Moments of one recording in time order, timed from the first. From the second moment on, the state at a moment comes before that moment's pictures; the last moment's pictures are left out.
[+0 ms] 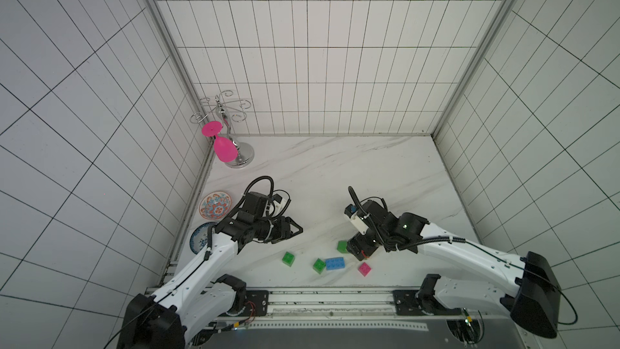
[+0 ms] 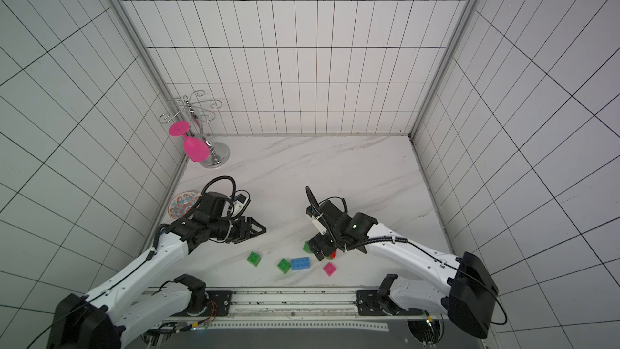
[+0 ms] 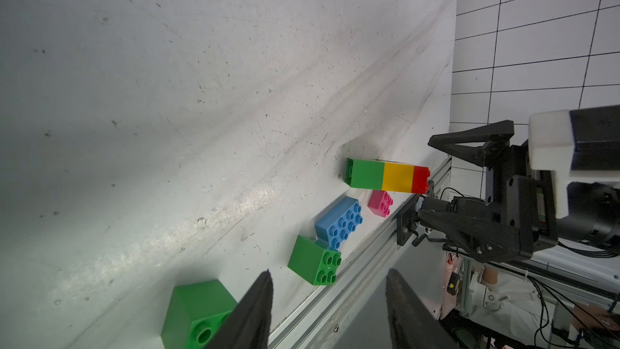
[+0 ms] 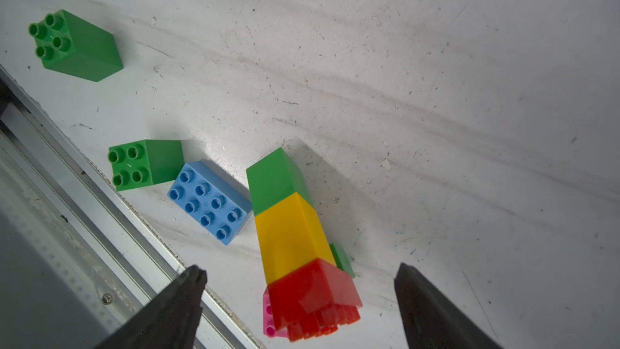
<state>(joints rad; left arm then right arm) -0.36 1.00 0.60 -0.56 0.70 -0.57 0.90 1.17 0.80 -0.75 -0.05 0.22</state>
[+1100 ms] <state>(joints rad) -0.36 1.00 0.61 -0.56 0.73 -0.56 0.89 1.38 0.76 -0.68 -0.07 0.32</state>
